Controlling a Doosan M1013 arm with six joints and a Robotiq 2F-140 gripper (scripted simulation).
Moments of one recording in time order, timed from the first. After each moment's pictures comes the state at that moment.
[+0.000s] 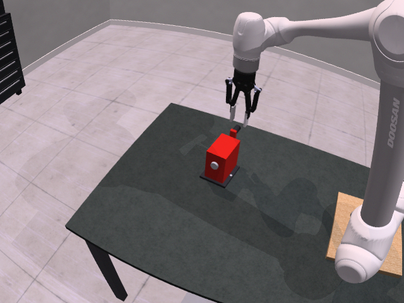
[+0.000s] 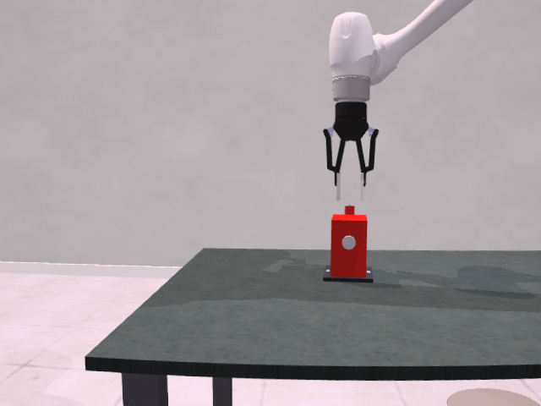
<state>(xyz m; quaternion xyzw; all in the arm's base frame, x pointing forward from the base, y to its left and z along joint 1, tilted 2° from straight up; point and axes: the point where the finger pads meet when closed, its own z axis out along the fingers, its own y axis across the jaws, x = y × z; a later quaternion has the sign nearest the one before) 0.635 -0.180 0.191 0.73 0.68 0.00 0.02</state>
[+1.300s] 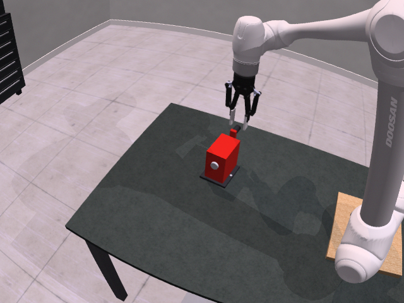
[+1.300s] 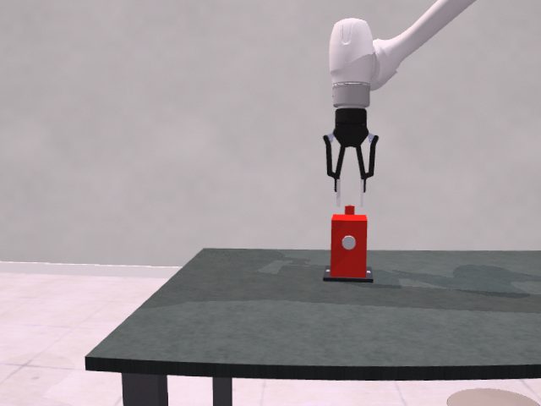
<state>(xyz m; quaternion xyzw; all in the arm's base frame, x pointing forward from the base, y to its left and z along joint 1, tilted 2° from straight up) 0.636 -0.180 0.176 0.73 0.68 0.00 0.02</state>
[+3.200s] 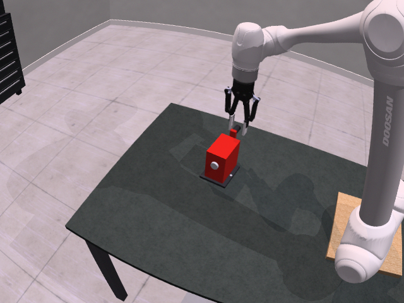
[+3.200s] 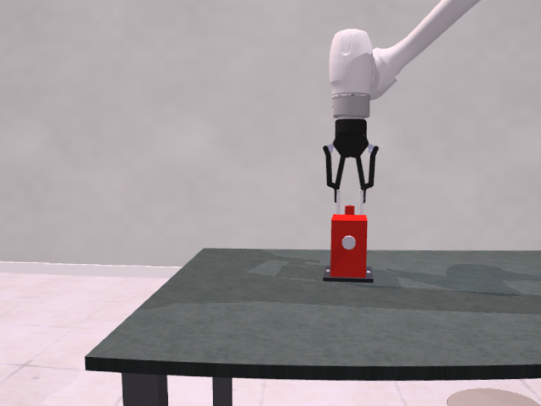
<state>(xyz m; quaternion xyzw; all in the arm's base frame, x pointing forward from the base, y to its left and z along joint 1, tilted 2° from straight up) 0.636 -0.181 0.151 0.73 0.68 0.00 0.02</state>
